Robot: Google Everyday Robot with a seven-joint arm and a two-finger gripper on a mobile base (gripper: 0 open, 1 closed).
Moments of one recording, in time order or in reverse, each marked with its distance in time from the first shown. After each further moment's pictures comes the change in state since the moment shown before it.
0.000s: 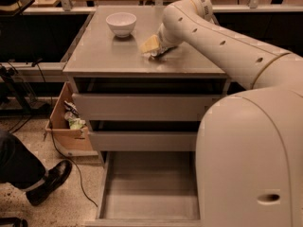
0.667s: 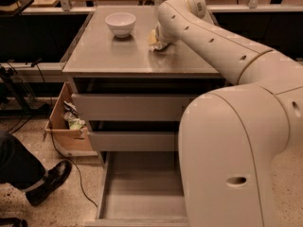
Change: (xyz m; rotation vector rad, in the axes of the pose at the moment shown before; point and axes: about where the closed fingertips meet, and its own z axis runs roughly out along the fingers) arm -0.020 -0.010 0.019 0.049 -0.016 0.116
